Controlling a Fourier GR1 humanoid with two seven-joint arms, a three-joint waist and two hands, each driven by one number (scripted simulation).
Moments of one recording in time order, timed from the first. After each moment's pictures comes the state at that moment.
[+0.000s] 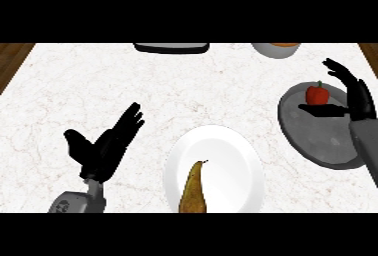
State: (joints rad) left arm -0.10 0.10 -0.16 -1.53 0.23 -0.04 0.21; right arm -0.76 -0.49 -0.14 -0.30 0.21 -0.24 -0.64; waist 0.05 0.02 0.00
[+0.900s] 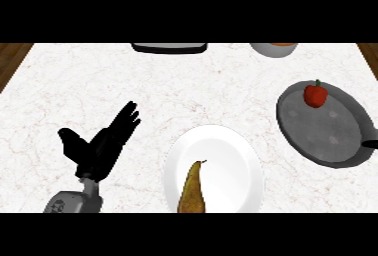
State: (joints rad) left arm -0.10 0.11 -0.14 -1.53 0.23 -0.05 0.22; right arm -0.64 -0.74 -0.26 -0.16 0.08 0.39 -0.80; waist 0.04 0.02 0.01
